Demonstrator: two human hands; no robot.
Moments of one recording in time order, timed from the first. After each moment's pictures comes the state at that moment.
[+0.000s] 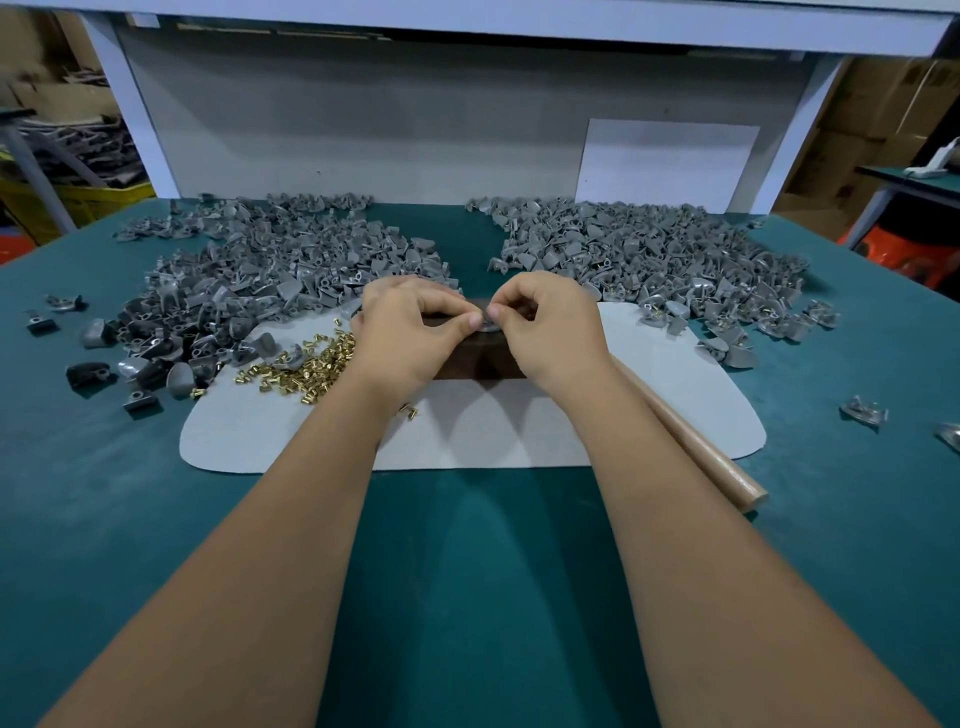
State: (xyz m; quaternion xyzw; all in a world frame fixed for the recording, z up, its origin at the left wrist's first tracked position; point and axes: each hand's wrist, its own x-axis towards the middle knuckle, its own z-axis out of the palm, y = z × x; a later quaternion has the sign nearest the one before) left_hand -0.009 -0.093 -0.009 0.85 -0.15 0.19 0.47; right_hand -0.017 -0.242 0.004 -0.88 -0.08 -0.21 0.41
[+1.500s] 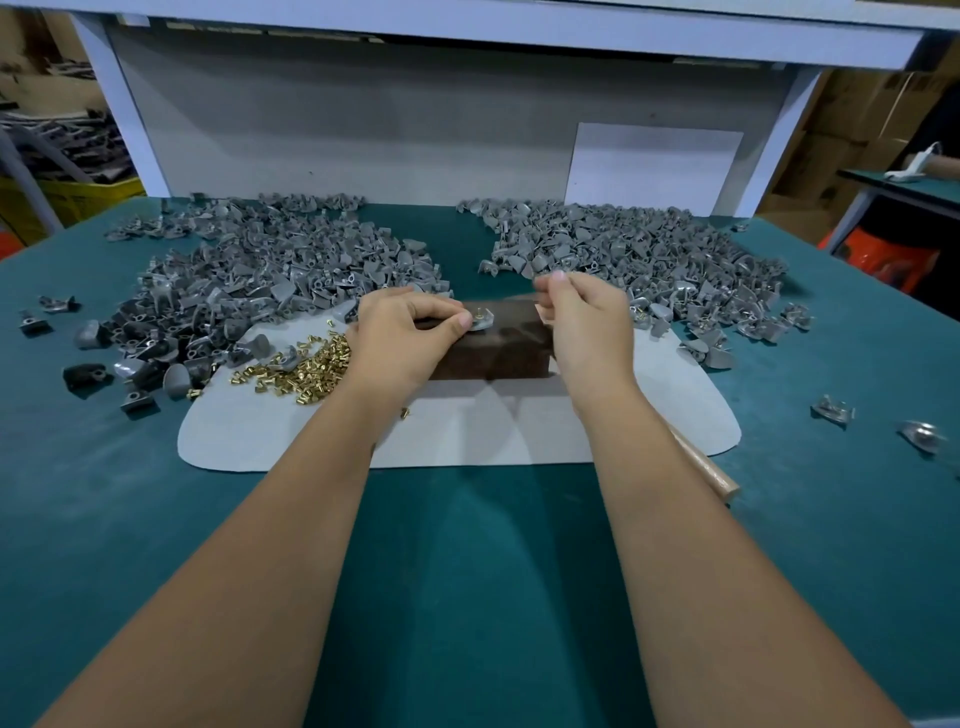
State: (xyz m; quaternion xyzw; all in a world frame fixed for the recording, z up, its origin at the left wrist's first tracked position) left_hand -0.012 -0.097 -0.014 0.82 -0.10 0.16 0.54; right_hand -0.035 -0.258 0.015 -0.77 0.07 -0.23 0.59
